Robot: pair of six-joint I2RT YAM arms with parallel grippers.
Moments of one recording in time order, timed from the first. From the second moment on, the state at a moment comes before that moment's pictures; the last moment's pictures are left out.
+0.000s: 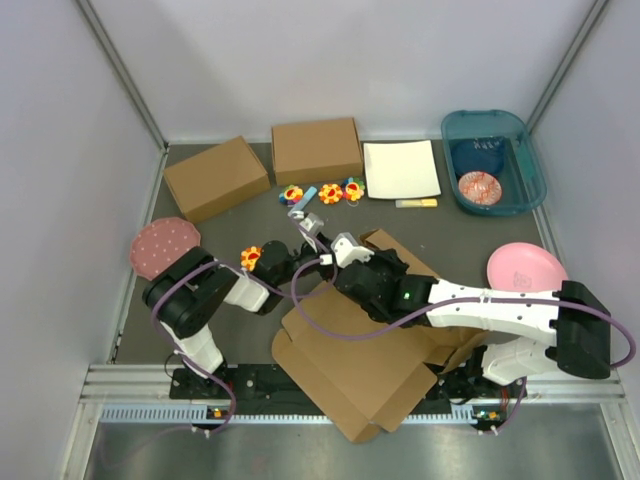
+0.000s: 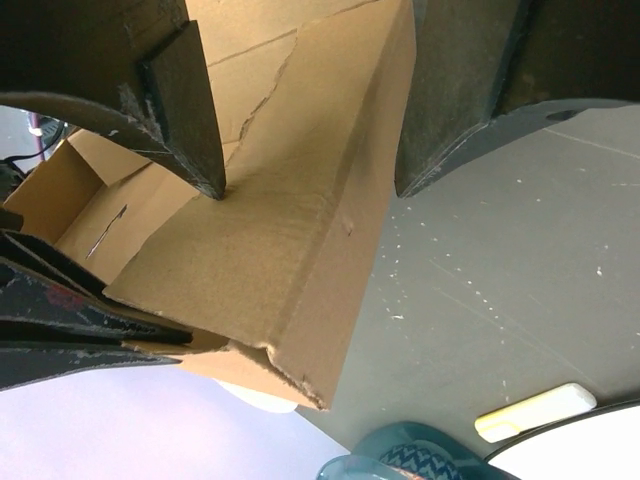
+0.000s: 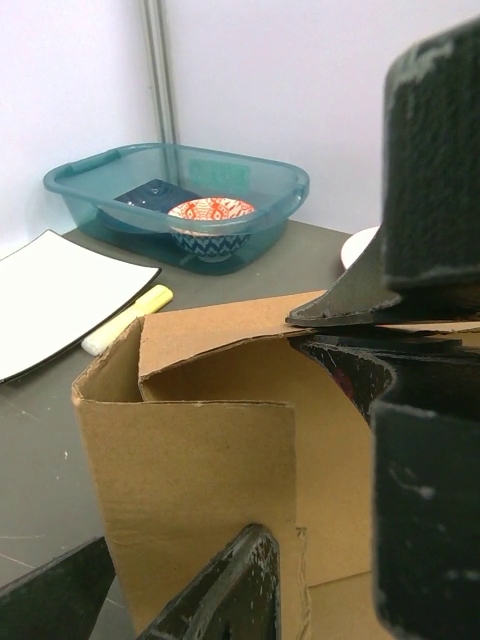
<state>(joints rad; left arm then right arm) -0.66 1.73 0.48 1.31 0.53 -0.53 1.22 1.33 0.92 -0.45 1.06 -0.21</state>
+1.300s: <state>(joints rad) -0.77 1.78 0.59 1.28 0.36 -0.30 1.22 1.30 0.97 -0.50 0.97 -0.16</state>
